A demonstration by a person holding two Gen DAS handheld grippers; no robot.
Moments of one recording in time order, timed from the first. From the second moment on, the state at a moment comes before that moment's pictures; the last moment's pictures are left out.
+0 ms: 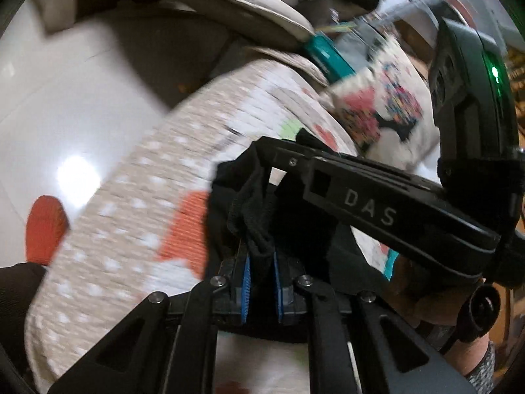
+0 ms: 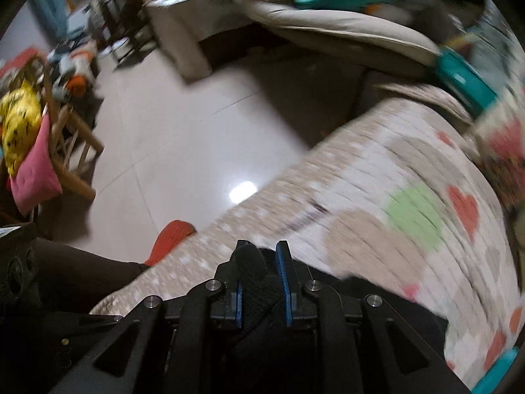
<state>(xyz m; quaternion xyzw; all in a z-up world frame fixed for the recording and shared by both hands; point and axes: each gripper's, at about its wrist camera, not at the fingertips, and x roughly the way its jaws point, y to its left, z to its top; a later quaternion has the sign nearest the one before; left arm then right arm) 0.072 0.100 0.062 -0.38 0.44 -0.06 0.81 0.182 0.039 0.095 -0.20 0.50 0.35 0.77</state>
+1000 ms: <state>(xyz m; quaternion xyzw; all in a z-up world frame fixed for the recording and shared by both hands) 0.097 0.049 0.029 -0.32 0.50 -0.11 0.80 0.135 -0.144 0.058 -0.07 0.51 0.14 0.84</state>
